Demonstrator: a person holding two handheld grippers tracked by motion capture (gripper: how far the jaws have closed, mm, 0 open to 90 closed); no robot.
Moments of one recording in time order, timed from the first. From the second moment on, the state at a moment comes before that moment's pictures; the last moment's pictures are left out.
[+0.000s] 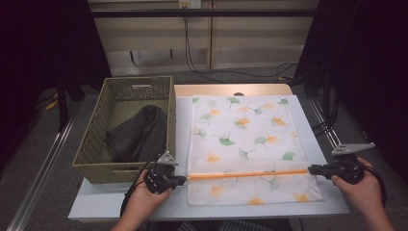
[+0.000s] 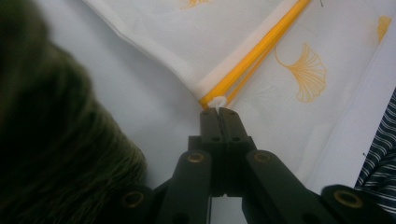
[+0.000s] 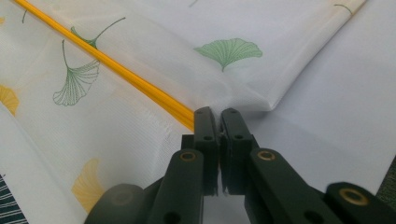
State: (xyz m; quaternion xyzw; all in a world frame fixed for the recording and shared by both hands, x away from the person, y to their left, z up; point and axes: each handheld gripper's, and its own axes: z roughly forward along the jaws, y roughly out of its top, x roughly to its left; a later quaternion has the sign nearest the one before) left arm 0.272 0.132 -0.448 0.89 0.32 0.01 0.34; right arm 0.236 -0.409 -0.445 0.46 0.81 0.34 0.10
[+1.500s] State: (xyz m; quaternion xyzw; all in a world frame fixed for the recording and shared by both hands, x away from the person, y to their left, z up) left arm 0.258 0.135 -0.402 0.88 0.27 0.01 0.40; right arm 0.245 -0.351 -0.412 0.36 0.86 0.36 0.10
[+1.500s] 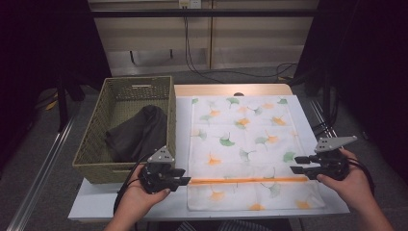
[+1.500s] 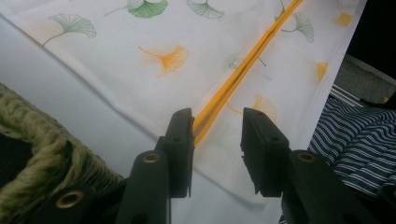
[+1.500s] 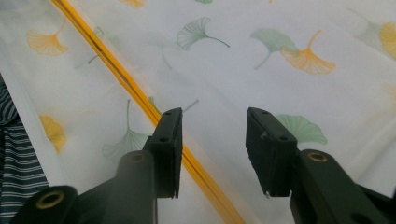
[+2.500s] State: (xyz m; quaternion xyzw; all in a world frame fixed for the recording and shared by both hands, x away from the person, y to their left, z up) left arm 0.259 0.137 -0.394 0.87 0.28 0.03 0.41; right arm 0.286 -0.261 -0.448 0.28 0.90 0.33 0.07
